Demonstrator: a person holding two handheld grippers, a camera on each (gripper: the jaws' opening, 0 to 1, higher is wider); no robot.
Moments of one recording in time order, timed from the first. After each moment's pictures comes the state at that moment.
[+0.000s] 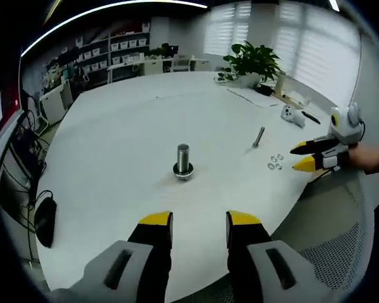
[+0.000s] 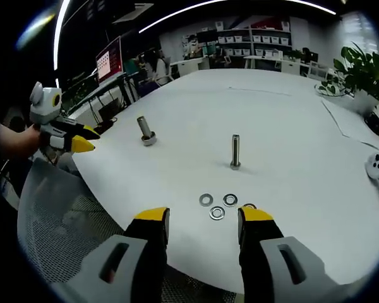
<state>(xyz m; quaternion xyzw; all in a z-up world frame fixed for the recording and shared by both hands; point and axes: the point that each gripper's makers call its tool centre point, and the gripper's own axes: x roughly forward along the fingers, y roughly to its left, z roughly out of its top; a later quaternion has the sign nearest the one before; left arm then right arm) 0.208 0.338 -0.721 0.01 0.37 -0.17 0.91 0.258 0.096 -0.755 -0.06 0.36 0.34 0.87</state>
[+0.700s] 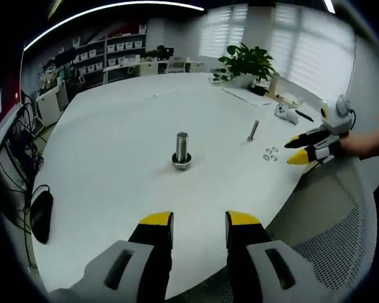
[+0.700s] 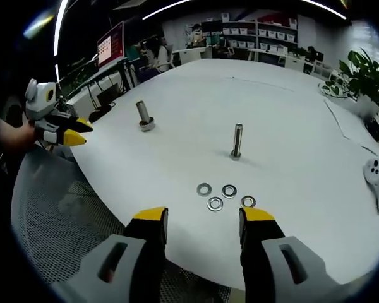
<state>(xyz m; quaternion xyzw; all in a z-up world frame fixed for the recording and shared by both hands) 0.190 0.340 -0.731 0.03 0.36 -0.21 0.91 0.253 0.090 -0.767 -0.09 0.39 0.33 0.85</state>
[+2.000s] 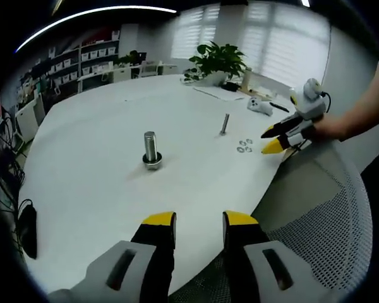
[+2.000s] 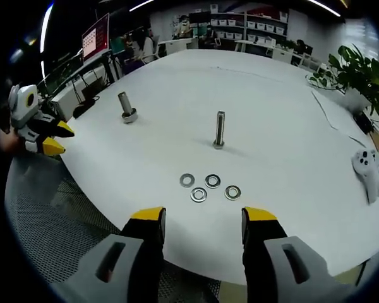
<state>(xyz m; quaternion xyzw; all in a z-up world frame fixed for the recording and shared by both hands) 0.177 0.317 -0.736 0.03 0.35 -0.29 0.89 0.255 0.073 -0.775 -0.11 0.41 0.28 0.86</state>
